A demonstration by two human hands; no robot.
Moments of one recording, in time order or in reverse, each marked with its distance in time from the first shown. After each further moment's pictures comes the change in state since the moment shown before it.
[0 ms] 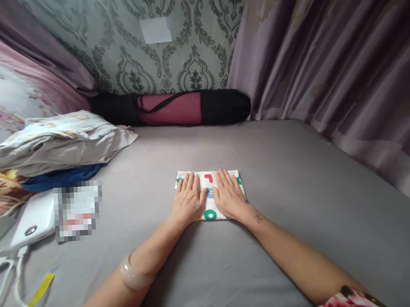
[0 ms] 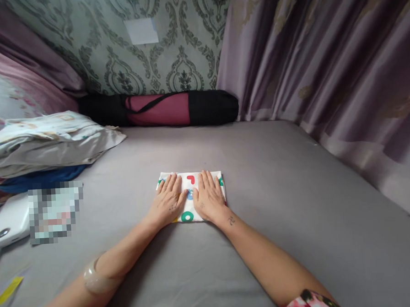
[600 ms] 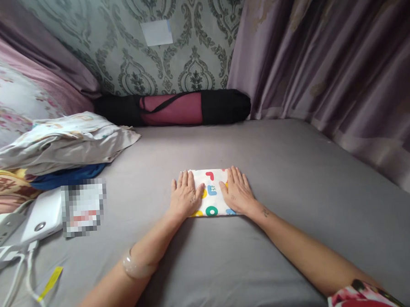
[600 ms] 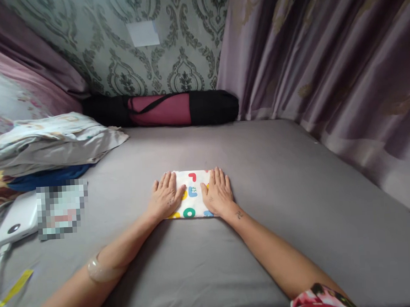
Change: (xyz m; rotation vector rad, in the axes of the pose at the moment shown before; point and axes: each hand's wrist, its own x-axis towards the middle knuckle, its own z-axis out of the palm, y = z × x) left_hand 0.002 -0.013 -0.002 -0.034 -0.043 -0.107; right_hand -0.001 0.018 -0.003 -0.022 0.006 0.154
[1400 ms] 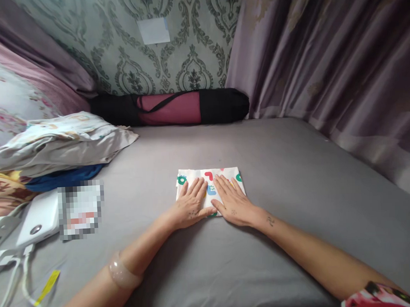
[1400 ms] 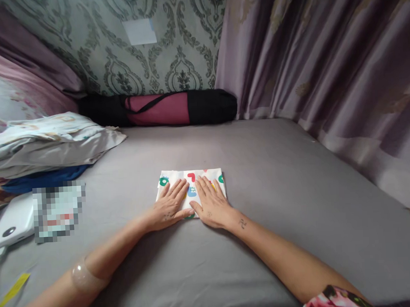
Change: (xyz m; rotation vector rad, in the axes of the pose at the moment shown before) left_hand -0.017 -0.008 -0.013 -0.021 -0.229 0.501; right_hand -0.027 0.001 -0.004 0.015 -0.111 -0.414
